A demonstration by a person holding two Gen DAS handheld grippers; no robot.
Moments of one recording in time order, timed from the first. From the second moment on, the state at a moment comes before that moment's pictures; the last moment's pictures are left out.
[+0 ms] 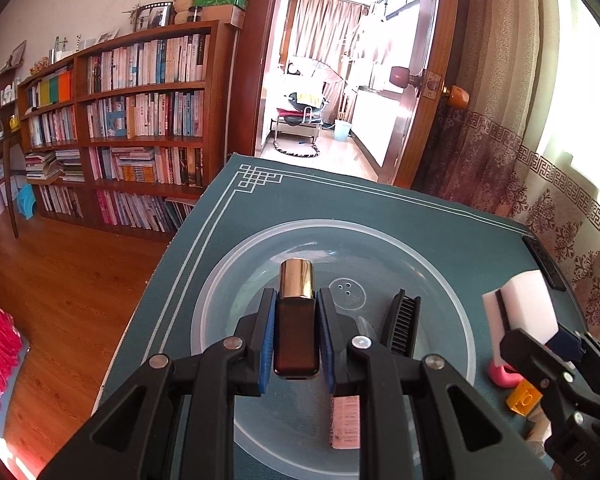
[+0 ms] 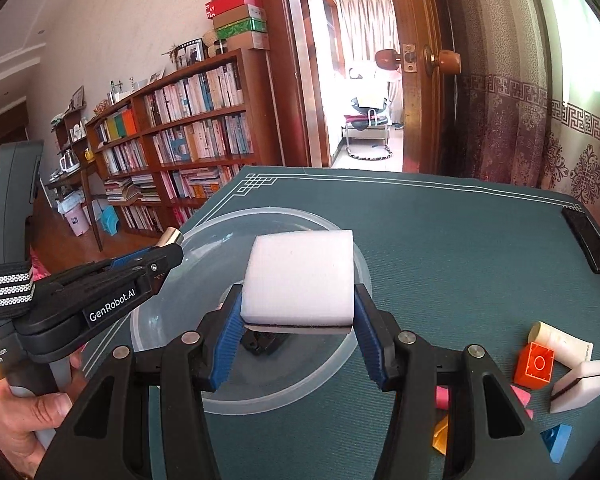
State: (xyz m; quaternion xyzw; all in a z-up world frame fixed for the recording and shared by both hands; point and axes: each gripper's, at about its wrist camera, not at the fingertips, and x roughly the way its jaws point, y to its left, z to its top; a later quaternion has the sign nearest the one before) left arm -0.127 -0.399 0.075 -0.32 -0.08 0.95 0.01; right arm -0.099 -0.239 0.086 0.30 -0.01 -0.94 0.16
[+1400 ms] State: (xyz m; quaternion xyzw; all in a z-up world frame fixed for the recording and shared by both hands) left arm -0.113 -0.396 0.084 -0.28 -0.07 0.96 -0.04; right arm -0.070 -0.210 0.057 0.33 -0.07 -0.92 0.18
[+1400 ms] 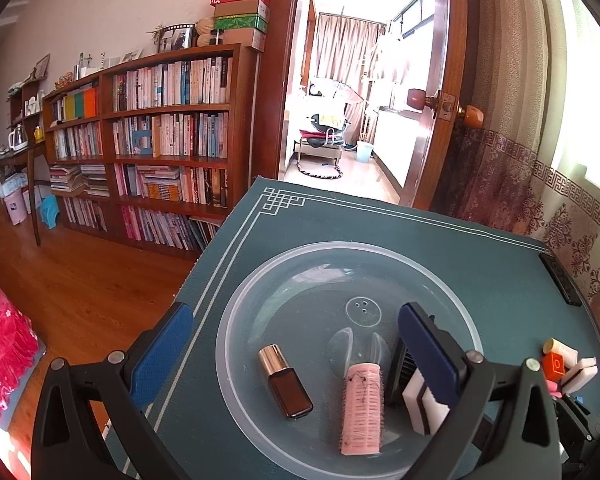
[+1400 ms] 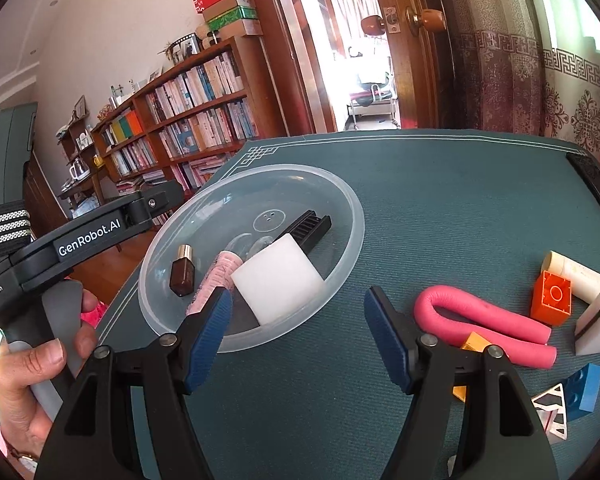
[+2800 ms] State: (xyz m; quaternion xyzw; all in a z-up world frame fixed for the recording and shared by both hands) left arm -0.094 -0.305 0.075 -0.28 0.04 0.96 0.05; right arm -0.026 -0.058 0.052 0.30 -0.16 -0.94 0.01
